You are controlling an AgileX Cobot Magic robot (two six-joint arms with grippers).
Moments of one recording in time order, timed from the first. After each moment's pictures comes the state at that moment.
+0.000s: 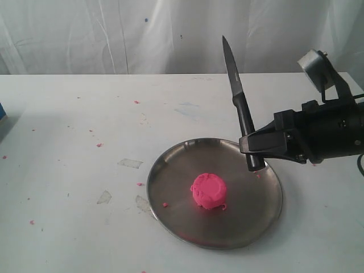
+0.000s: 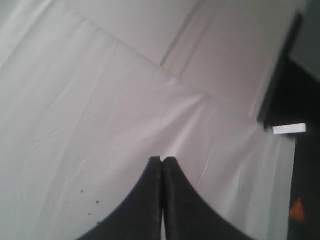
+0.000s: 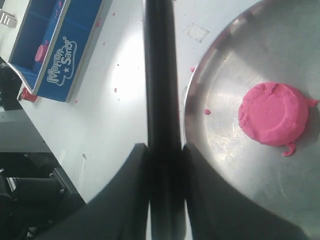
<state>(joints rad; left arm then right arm) 0.09 0.14 -0.34 0.29 -0.46 -0.80 0.00 1.39 -0.75 1.25 1.03 -1.03</state>
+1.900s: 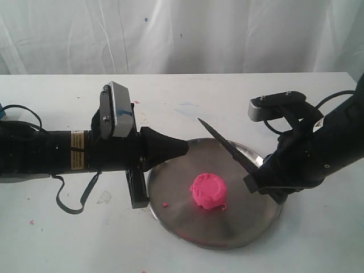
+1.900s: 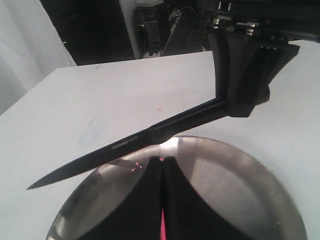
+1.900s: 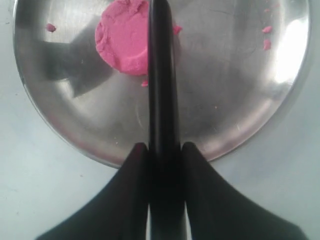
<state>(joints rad) -0.34 1.73 -0.74 1.09 -1.01 -0.34 0.35 1.39 -0.83 0.34 0.71 -0.37</state>
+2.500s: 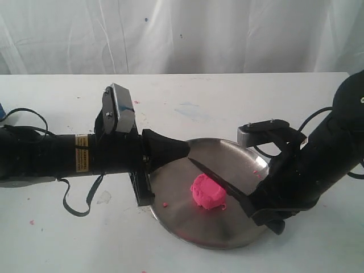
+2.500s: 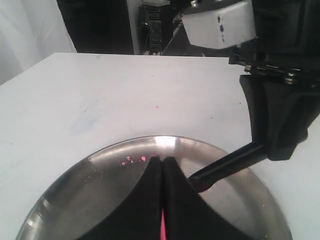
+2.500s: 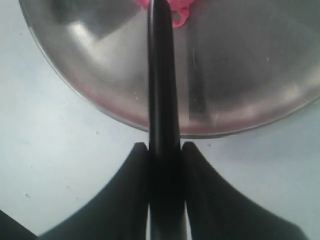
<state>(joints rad) -0.36 1.77 -0.74 1.04 -1.02 -0.44 0.35 1.50 -0.83 0.41 0.83 -0.45</state>
